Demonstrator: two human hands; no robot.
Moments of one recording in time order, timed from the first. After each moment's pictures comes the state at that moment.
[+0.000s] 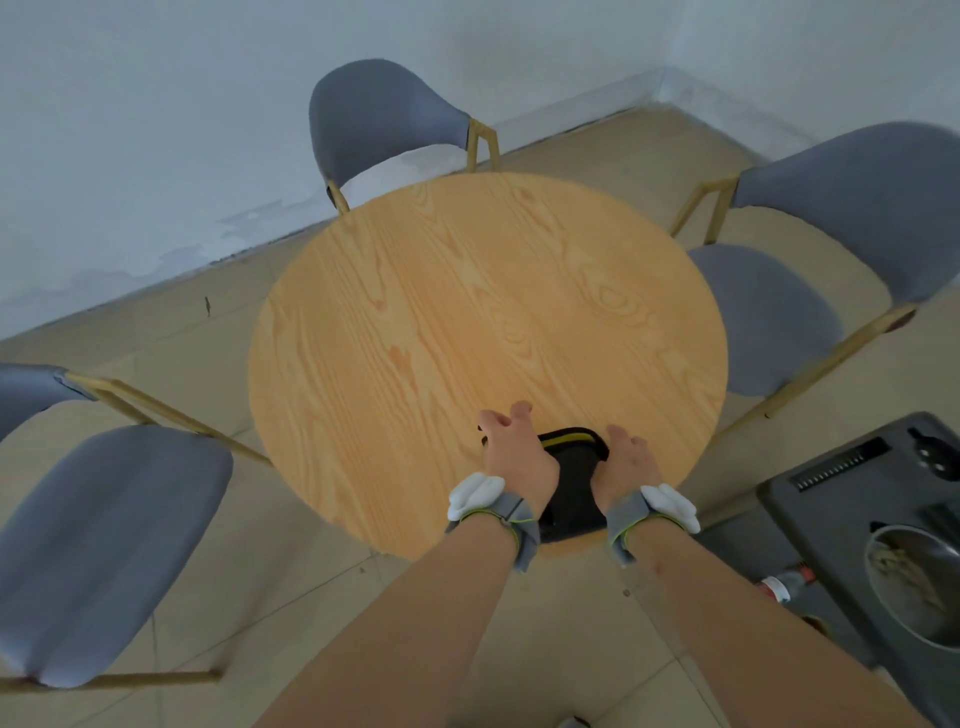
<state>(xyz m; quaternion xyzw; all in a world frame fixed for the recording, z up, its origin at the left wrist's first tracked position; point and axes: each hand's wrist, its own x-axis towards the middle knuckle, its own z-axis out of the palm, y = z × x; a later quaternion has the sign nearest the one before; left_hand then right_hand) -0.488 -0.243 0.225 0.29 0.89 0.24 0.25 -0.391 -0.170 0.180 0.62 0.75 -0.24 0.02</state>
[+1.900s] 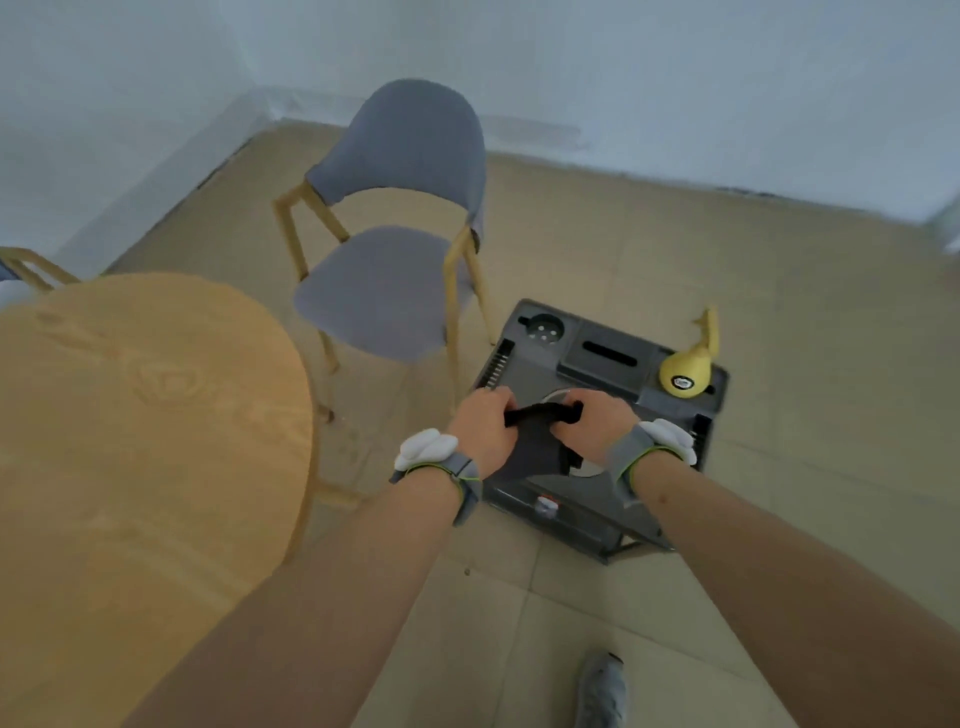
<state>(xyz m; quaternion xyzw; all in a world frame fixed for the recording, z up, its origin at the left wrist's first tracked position) -0.118 -0.044 0.205 0.75 0.59 0.05 0.29 0.057 -0.054 0.193 0.73 0.61 -0.31 -0.03</state>
